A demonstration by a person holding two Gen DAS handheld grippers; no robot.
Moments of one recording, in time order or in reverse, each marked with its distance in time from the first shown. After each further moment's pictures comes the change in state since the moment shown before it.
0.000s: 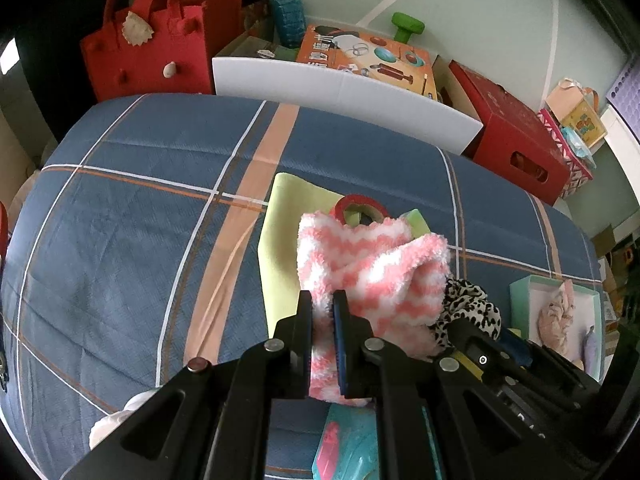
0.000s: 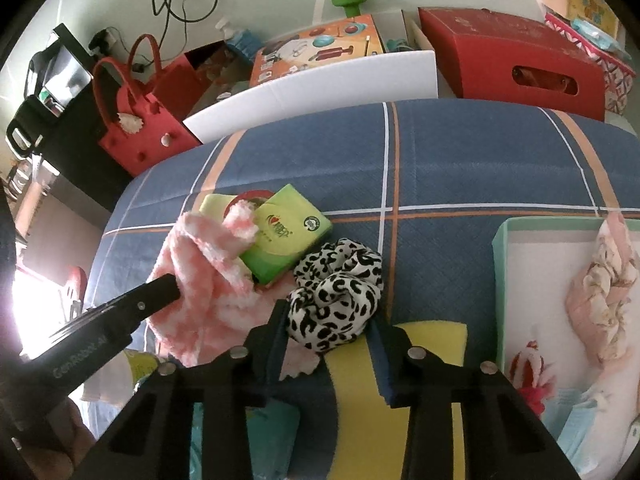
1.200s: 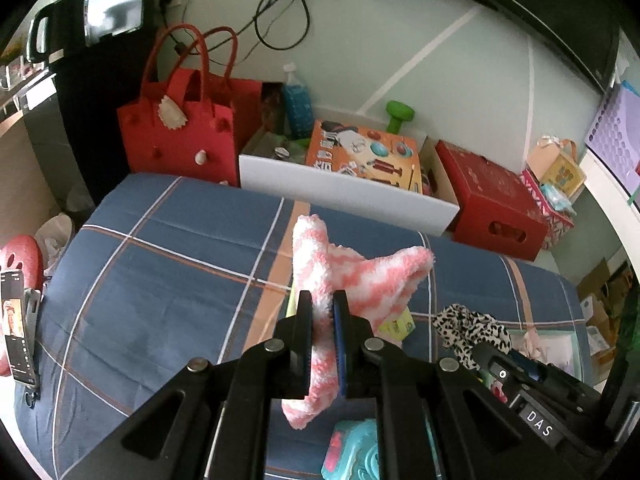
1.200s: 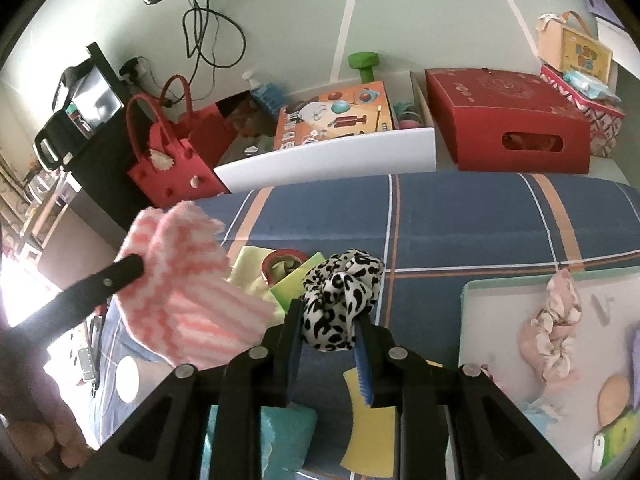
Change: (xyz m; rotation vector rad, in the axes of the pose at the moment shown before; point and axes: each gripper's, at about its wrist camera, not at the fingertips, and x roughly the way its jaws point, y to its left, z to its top) left arm -0.094 0.007 0.016 -0.011 -0.260 0.008; right arm -0.077 0.020 0.011 -0.044 -0.152 0.009
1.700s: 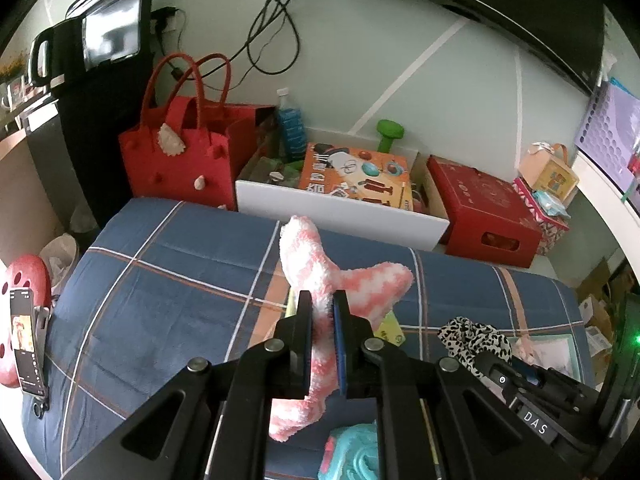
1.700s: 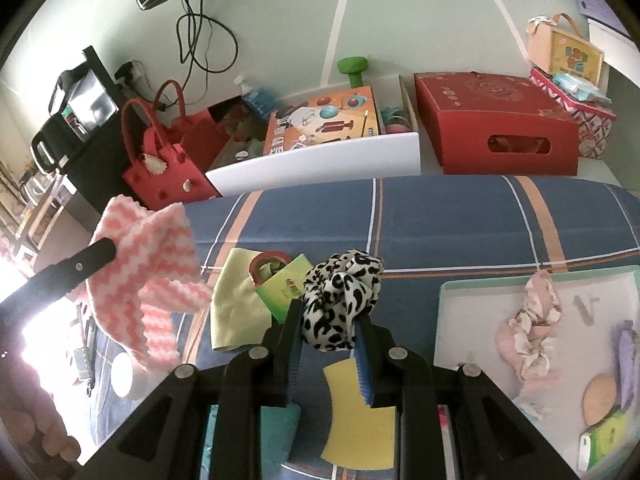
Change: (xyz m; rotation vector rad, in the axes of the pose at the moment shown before) left arm -0.019 -0.014 0.003 0.043 -0.062 -0.003; right arm -0.013 -0.010 0.000 0.005 -0.010 -0.026
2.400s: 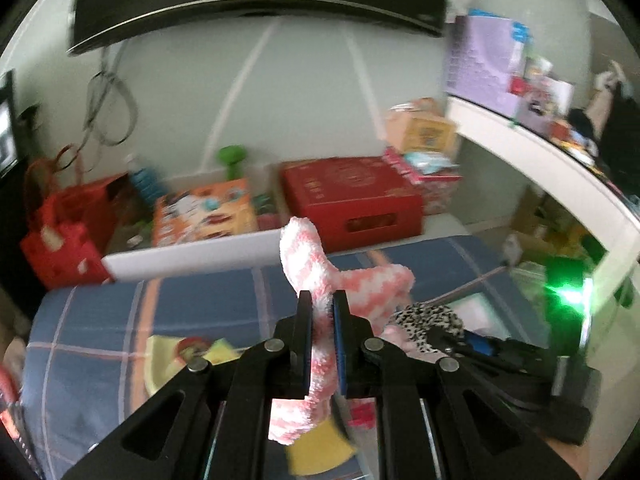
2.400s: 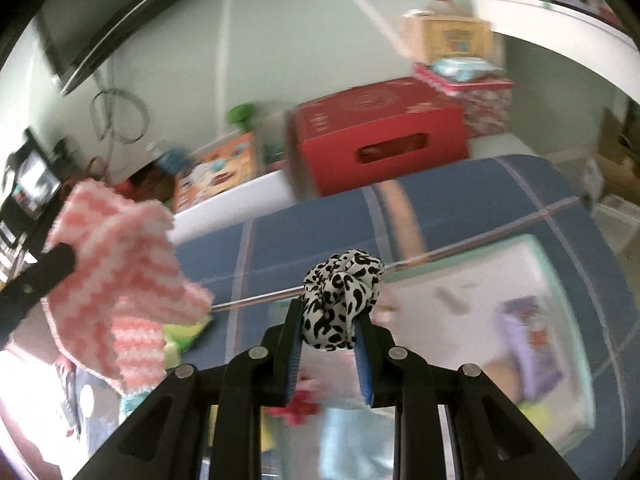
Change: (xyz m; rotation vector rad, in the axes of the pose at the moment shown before) left arm -0.039 -0.186 -0.007 0.351 -0.054 -0.281; right arm -0.067 -0.125 -0.006 0.208 -0.101 -0.160
